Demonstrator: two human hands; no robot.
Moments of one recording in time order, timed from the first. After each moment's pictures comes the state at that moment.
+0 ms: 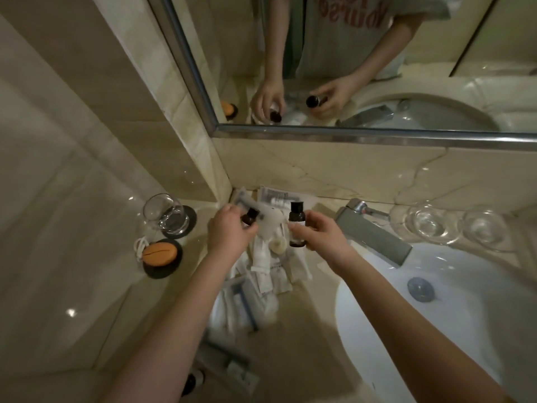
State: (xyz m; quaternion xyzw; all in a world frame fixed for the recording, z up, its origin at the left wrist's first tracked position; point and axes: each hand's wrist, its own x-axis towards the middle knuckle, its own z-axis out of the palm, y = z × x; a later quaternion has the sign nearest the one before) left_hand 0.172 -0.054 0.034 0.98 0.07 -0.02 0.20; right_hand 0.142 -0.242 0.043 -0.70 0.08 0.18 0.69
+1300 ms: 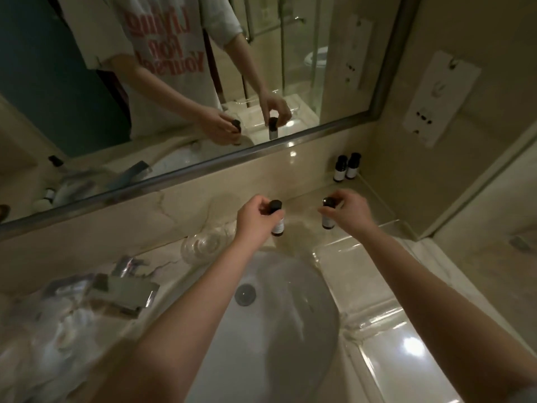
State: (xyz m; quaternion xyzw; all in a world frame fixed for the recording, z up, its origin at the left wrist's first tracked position) left_hand 0.104 -0.554 0.066 0.83 -0.13 -0.15 0.52; right_hand 0.013 -0.725 0.063 -0.85 0.32 -0.10 0.39
